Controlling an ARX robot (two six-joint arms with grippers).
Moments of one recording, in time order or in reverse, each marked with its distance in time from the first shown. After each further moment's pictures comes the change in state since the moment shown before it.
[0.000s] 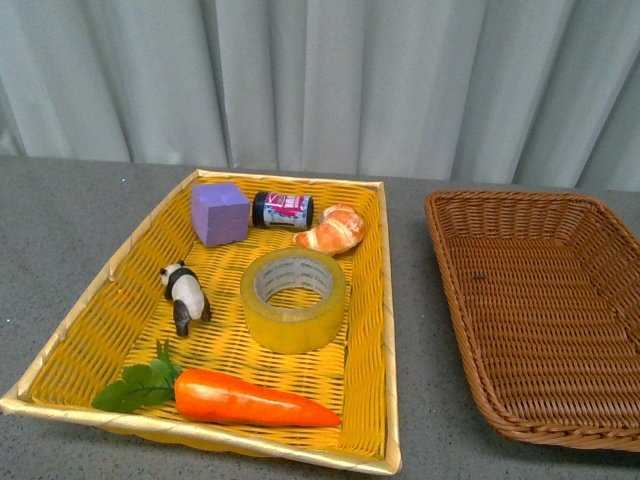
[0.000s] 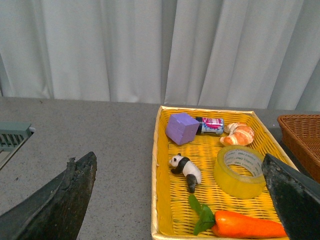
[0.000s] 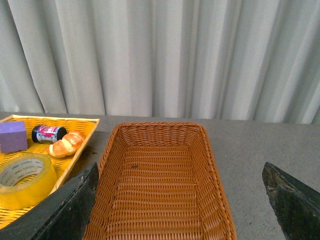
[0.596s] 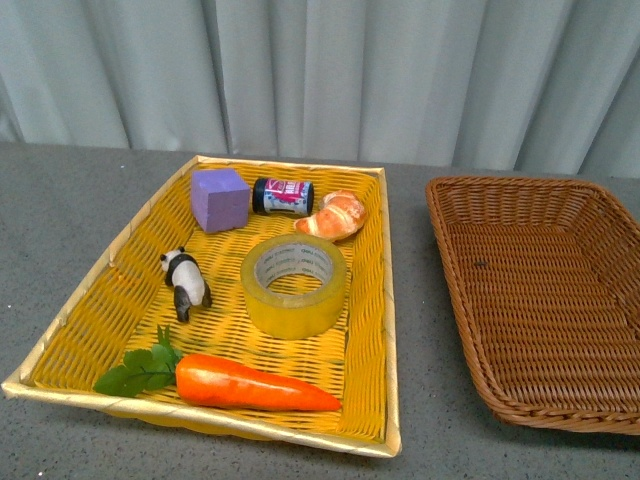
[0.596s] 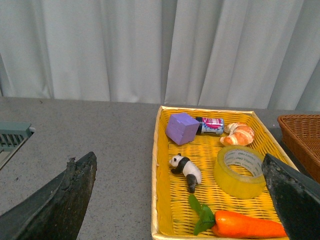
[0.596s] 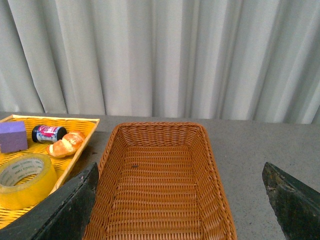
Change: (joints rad) left arm 0.000 0.000 0.000 0.000 0.000 0.000; right arm 0.000 0.000 0.000 0.000 0.000 0.000
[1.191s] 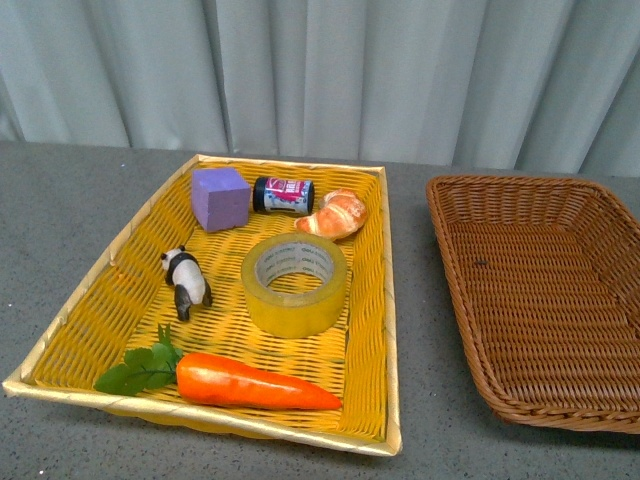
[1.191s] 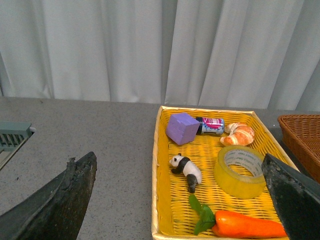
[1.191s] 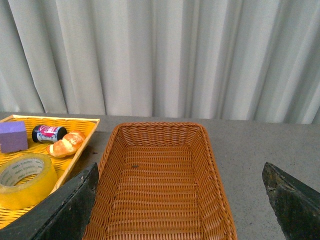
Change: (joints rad) left arm 0.000 0.000 0.000 0.000 0.000 0.000; right arm 0.000 0.000 0.000 0.000 0.000 0.000
